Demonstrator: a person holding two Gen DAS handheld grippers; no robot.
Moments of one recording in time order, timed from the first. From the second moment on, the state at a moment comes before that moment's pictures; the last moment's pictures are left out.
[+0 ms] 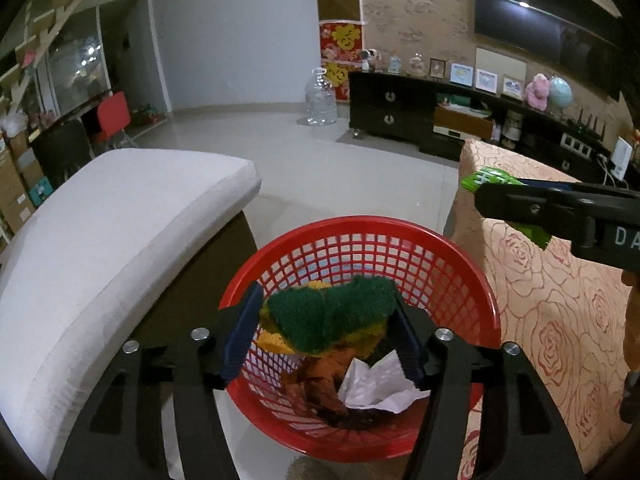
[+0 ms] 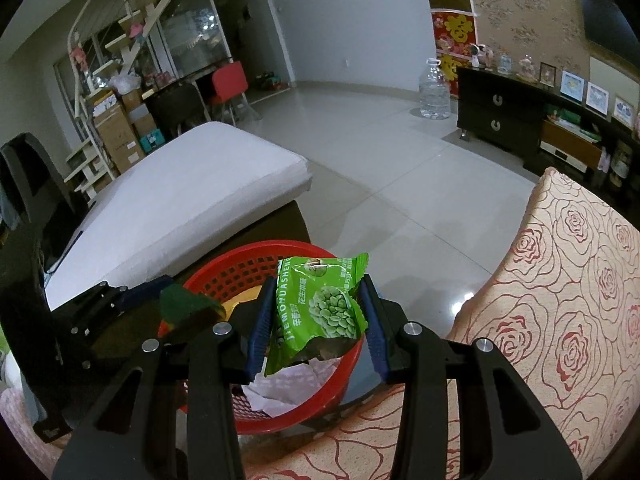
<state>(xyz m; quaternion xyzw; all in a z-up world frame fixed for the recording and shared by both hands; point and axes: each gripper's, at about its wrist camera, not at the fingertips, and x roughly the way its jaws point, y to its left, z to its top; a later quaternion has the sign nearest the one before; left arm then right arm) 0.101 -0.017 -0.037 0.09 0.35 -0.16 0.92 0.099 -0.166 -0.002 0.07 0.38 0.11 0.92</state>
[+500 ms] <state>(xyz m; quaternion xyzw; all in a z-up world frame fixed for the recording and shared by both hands) 0.088 0.017 -0.001 0.09 0.30 -0.08 0.94 0.103 -0.161 -0.005 0.08 0.39 0.12 0.91</state>
